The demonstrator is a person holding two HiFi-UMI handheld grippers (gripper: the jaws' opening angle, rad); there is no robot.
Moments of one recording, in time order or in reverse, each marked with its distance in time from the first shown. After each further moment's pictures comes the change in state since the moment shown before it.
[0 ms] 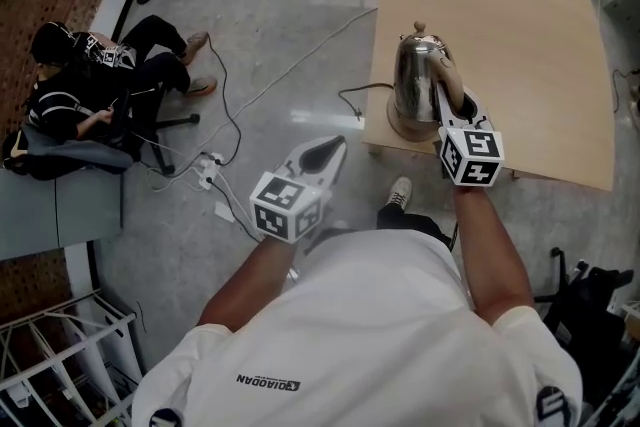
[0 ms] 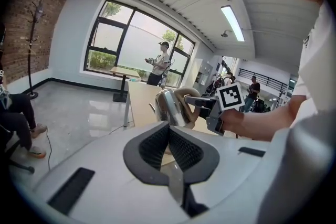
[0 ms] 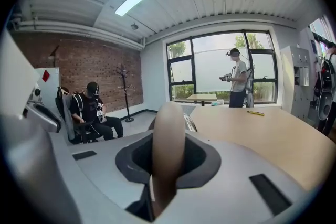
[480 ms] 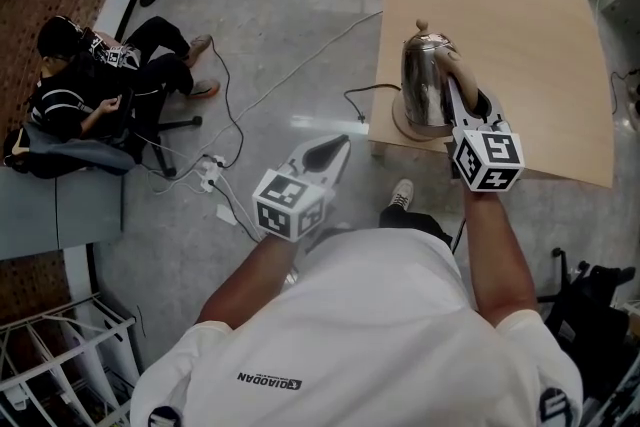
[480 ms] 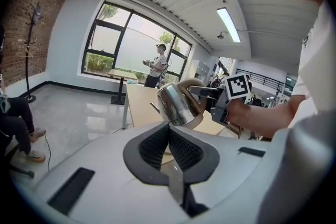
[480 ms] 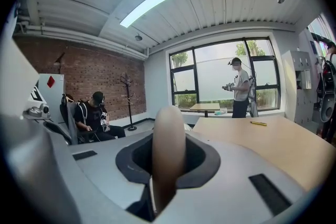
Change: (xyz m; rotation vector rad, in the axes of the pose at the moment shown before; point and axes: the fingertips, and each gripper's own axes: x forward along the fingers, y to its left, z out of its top) left arm -0.019 0.000 0.003 0.026 -0.020 -0.024; right arm -0.030 0.021 0.052 -0.001 -0.104 0.028
